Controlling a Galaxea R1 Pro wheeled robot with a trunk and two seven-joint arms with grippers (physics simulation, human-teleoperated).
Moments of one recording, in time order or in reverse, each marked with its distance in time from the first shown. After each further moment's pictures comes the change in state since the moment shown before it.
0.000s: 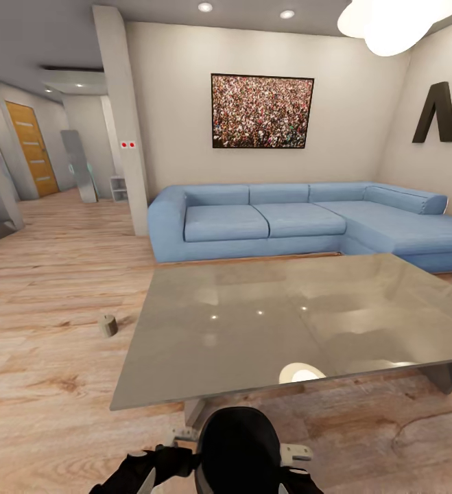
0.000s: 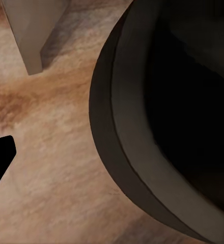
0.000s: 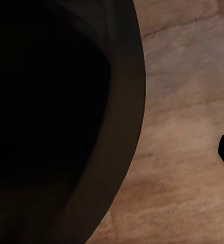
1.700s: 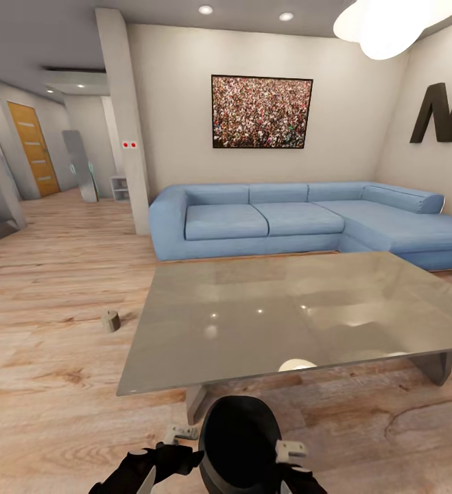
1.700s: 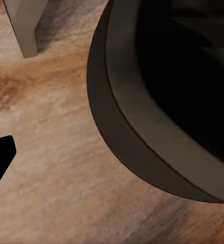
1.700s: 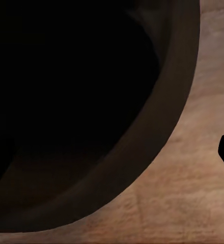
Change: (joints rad) left arm 0.000 0.000 -0.005 -0.013 0.000 0.002 -0.001; right arm 0.001 -0.009 -0.003 -0.017 0.001 -0.003 0.131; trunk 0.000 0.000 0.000
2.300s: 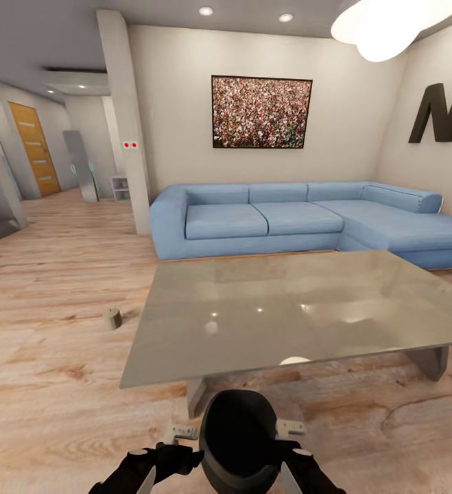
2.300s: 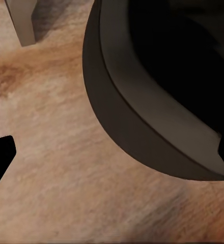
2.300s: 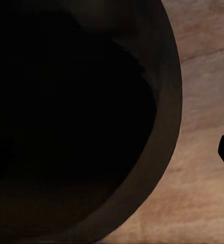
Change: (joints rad) left arm 0.000 0.000 0.000 0.000 -0.001 0.000 0.000; right arm 0.012 0.000 -0.009 -0.146 -0.001 0.012 0.008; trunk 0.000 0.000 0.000
